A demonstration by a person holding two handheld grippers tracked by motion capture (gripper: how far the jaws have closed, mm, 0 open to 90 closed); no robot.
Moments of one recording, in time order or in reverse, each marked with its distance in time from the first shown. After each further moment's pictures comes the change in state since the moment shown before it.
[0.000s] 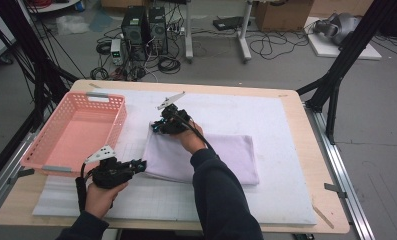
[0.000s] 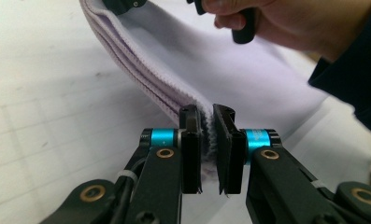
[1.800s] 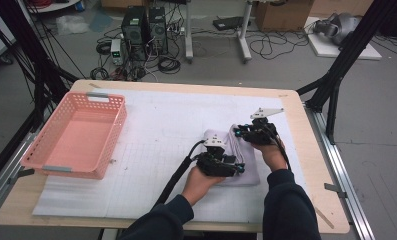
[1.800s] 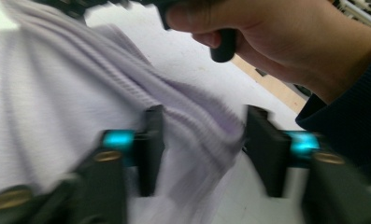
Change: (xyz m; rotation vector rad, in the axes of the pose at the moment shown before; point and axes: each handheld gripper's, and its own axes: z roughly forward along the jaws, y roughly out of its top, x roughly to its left) left arm -0.134 0.033 0.204 0.187 -0.234 0.102; right arm -0.072 -0.157 -0.183 -0.049 -0.331 0.202
